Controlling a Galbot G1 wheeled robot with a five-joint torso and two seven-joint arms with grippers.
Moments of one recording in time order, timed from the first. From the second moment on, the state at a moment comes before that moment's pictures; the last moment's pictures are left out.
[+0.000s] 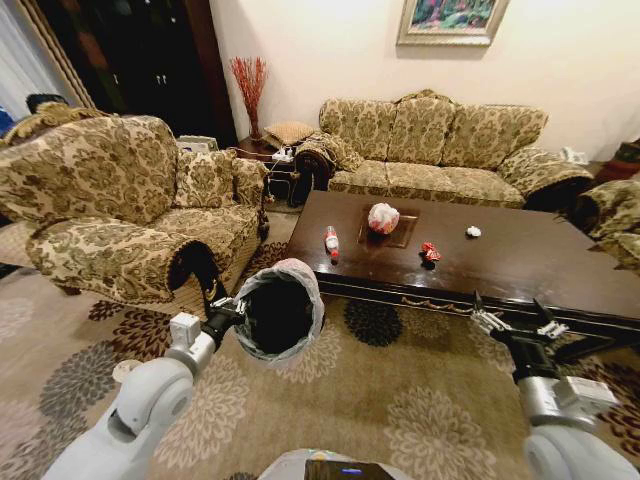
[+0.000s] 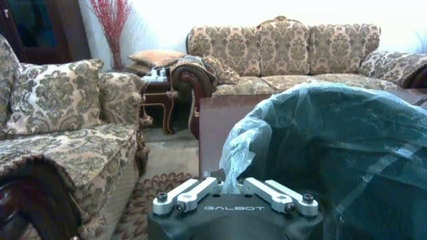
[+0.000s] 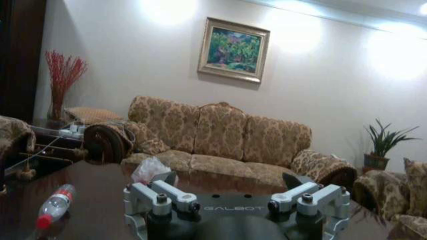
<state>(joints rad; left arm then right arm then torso) 1.51 -0.94 -0.61 -2.36 -0.61 0.50 -0.16 -1.76 1.30 0.95 2.40 0.31 -0.16 0.14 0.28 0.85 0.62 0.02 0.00</state>
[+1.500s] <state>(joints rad) 1.53 -0.96 -0.59 -2.35 -0.59 0.42 -0.18 -1.76 1.30 0.93 2.39 0.32 -0.17 0.10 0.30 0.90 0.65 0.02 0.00</state>
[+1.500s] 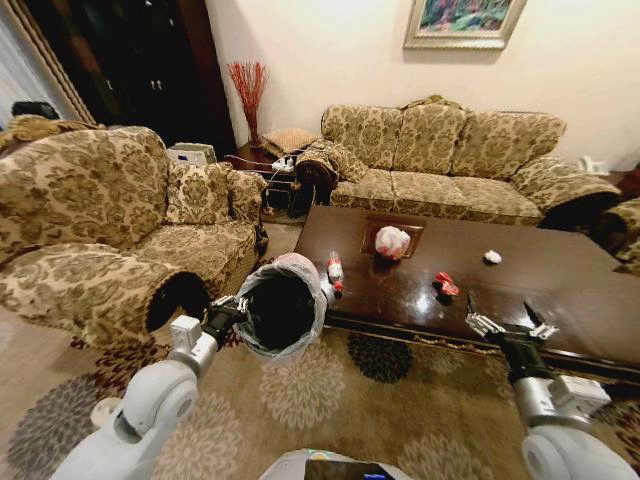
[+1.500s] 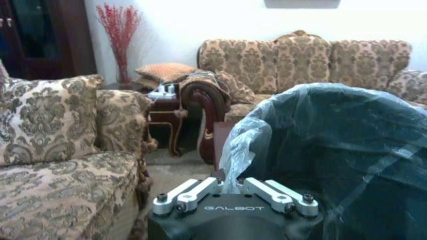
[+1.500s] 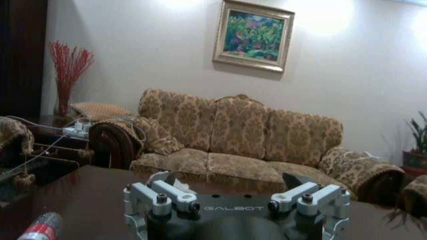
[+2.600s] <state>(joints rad) 1.47 -0.92 -0.65 -2.26 -0.62 0.39 -0.23 -0.81 0.95 0.04 1.67 0.67 -0.19 0.18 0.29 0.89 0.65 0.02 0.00</state>
